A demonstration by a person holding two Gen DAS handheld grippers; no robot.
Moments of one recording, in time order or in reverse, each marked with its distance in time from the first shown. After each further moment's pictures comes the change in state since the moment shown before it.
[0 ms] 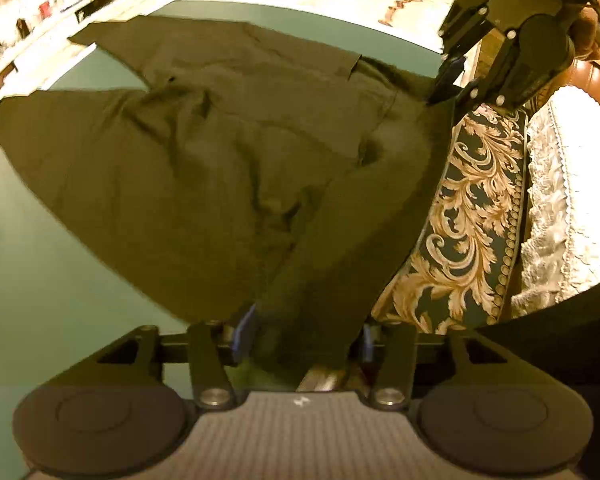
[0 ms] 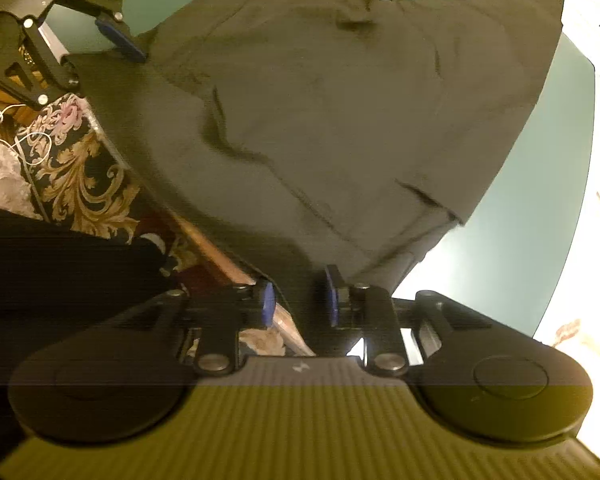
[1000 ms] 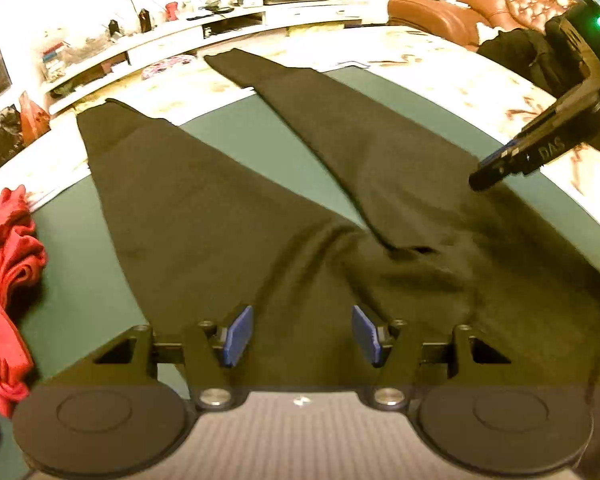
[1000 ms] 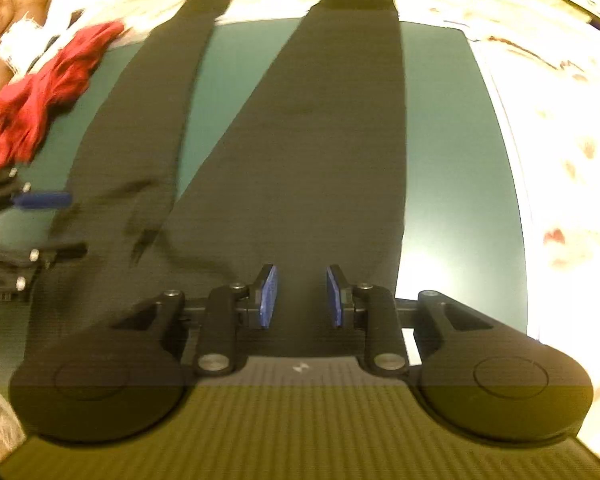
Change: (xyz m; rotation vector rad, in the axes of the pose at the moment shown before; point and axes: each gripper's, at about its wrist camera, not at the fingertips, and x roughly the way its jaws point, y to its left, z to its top) left arm 0.033 0.172 0.122 -0.293 -0.224 0.212; right arm 0.060 -0.208 0.147 0.596 -0.218 -0.043
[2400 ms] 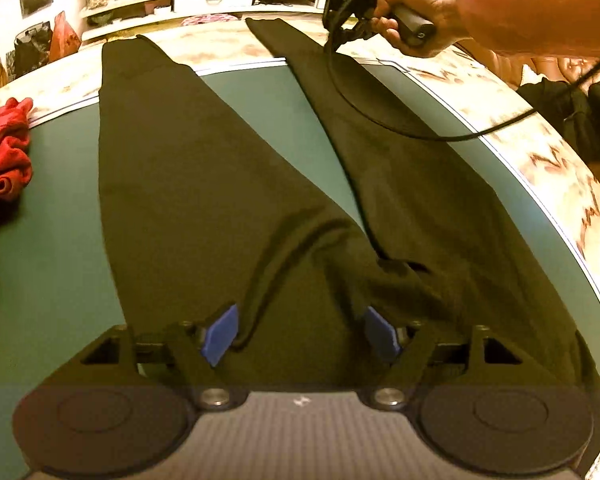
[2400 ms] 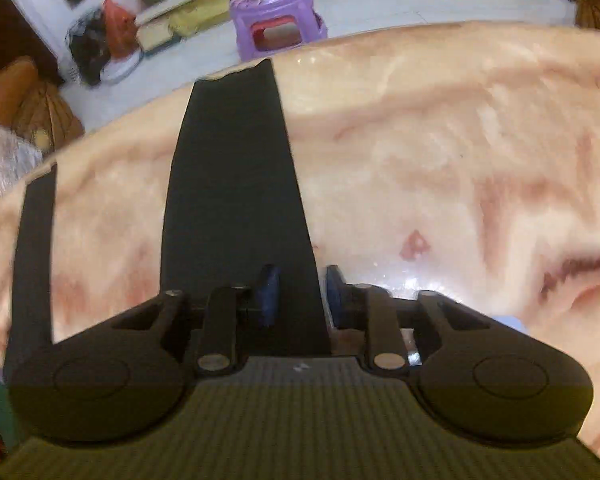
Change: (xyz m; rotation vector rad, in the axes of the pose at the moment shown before) left arm 0.017 -0.005 -0.004 -0.266 0.047 -0.056; right arm 0.170 -0.128 0.336 0.294 -0.054 -0.087
